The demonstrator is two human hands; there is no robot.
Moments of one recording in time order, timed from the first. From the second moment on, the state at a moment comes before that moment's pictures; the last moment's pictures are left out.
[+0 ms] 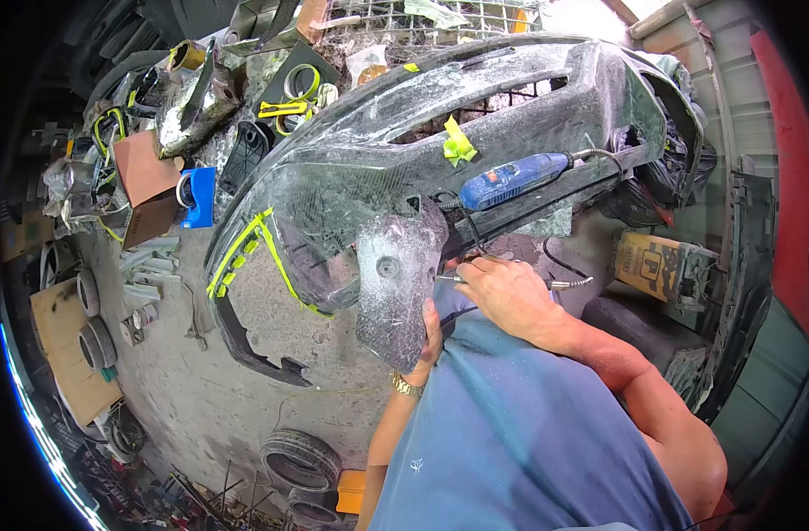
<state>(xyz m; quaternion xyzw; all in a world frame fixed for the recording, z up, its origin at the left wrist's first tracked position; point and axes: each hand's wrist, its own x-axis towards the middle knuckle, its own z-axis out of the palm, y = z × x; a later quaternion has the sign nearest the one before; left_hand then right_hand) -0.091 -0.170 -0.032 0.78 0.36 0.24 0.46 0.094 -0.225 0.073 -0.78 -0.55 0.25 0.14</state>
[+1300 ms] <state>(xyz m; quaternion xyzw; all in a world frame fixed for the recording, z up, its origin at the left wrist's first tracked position) -0.094 -0.173 -0.042 0.77 0.36 0.26 0.45 0.092 -0.227 0.069 -0.79 -0.51 0.31 0.16</state>
